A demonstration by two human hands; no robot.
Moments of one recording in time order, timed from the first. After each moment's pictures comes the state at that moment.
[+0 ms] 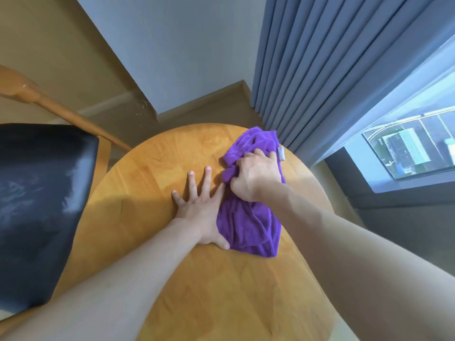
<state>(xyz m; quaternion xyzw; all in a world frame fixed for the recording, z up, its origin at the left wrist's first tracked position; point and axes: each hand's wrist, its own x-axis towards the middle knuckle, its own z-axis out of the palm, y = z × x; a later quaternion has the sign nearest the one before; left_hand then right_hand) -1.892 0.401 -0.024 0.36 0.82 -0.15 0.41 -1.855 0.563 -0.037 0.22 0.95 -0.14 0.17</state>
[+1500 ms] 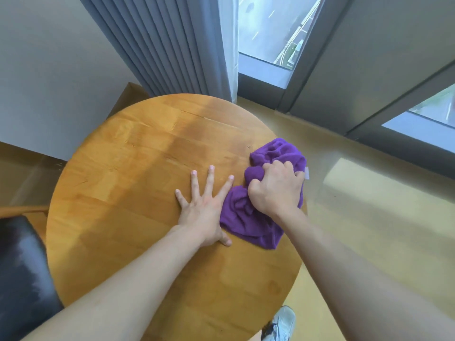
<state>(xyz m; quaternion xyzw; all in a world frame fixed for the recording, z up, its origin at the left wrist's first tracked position) -1.784 0.357 -0.028 0.64 0.66 -0.23 0.31 -1.621 0.425 -0.050 0.68 0.70 -0.21 0.00</state>
